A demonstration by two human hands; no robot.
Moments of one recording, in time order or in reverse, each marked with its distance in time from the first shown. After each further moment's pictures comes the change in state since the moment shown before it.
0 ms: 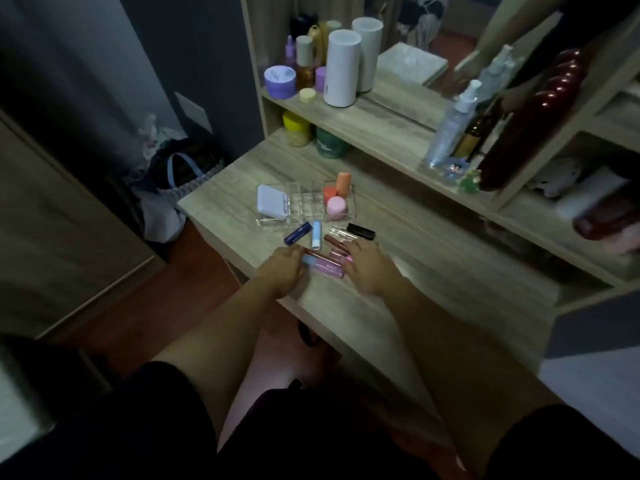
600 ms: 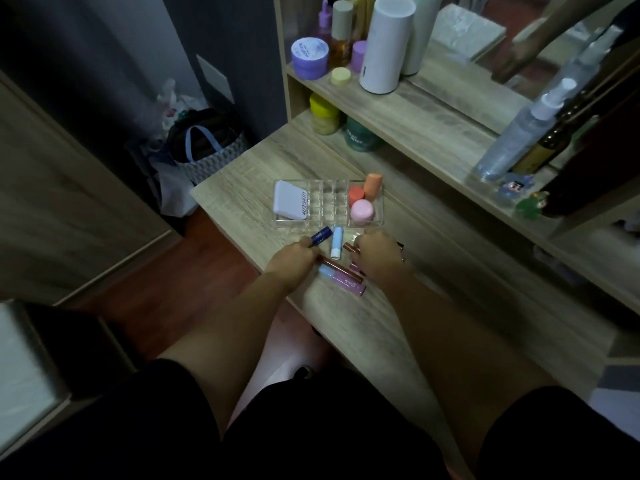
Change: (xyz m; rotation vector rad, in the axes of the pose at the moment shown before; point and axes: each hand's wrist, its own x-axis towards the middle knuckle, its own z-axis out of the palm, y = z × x) left_hand 0.041 -0.019 -0.009 0.217 -0.064 0.005; right_hand 0.085 -0.007 0.006 -0.289 -0.061 0.025
